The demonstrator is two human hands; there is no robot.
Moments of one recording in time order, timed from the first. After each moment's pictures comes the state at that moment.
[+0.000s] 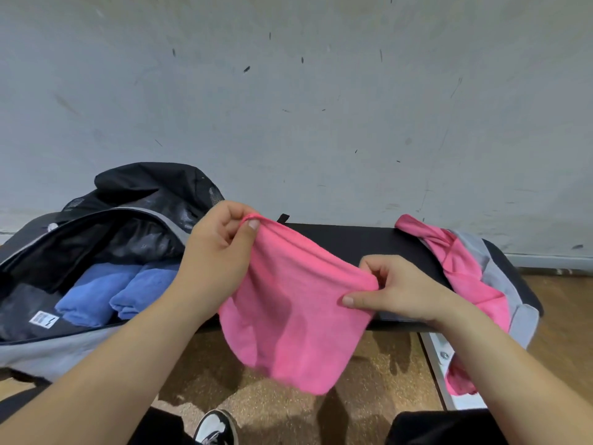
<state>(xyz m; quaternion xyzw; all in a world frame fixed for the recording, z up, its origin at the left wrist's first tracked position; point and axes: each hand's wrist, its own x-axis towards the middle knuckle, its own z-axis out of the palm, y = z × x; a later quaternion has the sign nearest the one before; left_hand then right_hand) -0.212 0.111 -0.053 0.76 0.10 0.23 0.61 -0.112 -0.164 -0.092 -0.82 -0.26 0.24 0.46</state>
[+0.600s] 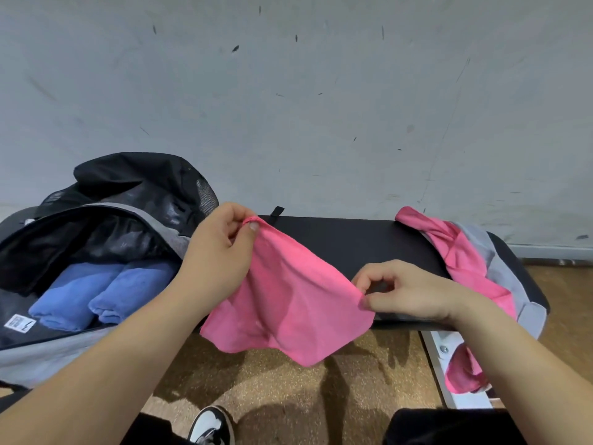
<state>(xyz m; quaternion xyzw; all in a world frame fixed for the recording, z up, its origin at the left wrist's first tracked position) -0.182 0.113 -0.079 0.81 0.12 0.19 0.53 -0.089 -0.179 -0.100 -0.82 -0.27 0.31 0.39</state>
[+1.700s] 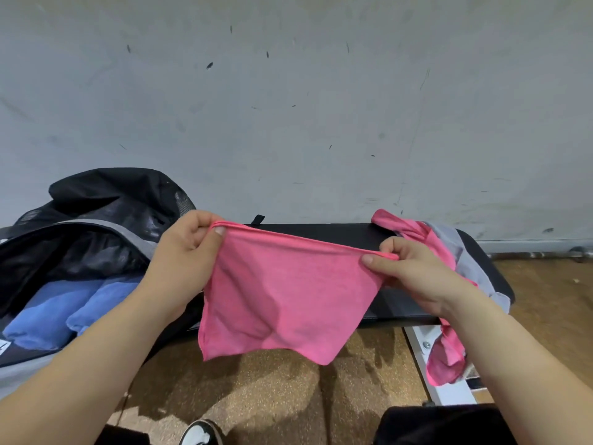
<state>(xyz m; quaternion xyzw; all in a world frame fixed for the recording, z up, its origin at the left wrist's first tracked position) -0.185 0.120 -0.072 0.77 0.16 0.17 0.59 -0.084 -0.210 -0.096 -0.73 -0.05 0.20 0.65</state>
